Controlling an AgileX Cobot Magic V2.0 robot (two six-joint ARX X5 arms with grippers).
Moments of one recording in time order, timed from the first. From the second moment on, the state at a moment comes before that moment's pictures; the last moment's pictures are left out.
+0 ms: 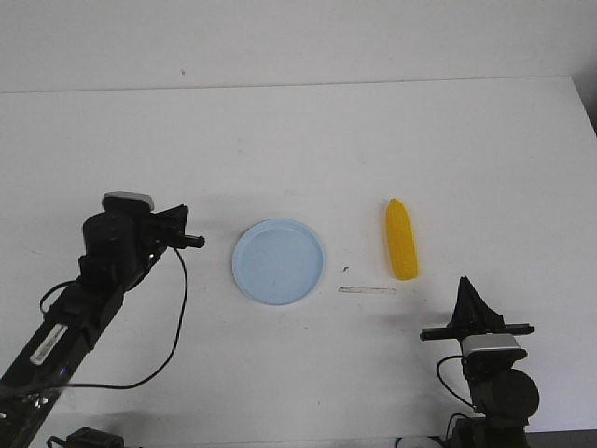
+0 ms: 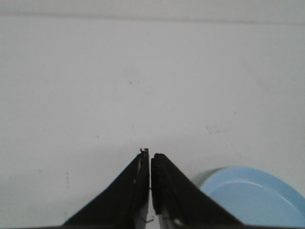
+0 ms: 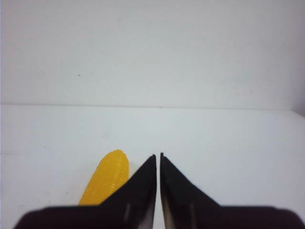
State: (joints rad) left arm -0.25 1.15 0.88 0.06 0.10 -0.15; right arm 0.00 0.00 0.02 0.08 -0.03 0.00
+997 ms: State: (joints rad) left arm -0.02 0.20 0.33 0.07 0.00 0.00; right arm 0.00 0.00 0.02 0.08 -0.03 0.00
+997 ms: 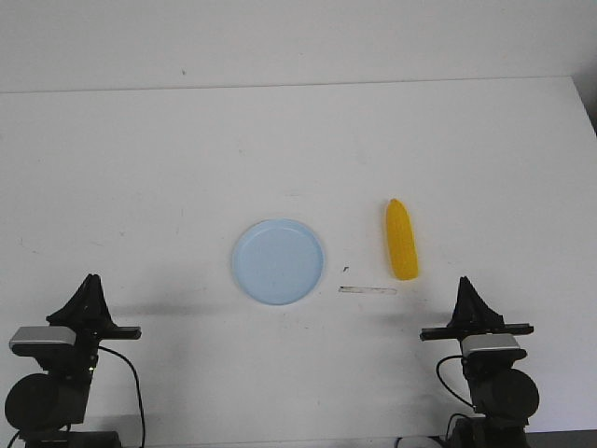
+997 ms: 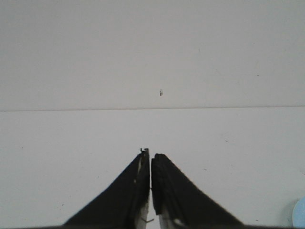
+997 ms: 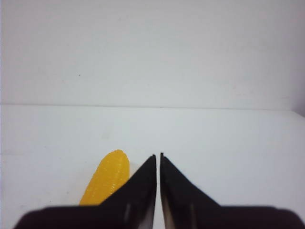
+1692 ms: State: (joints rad) left arm -0.02 0.14 0.33 0.05 0.00 0.00; right arm 0.00 0.00 0.02 0.08 -0.03 0.00
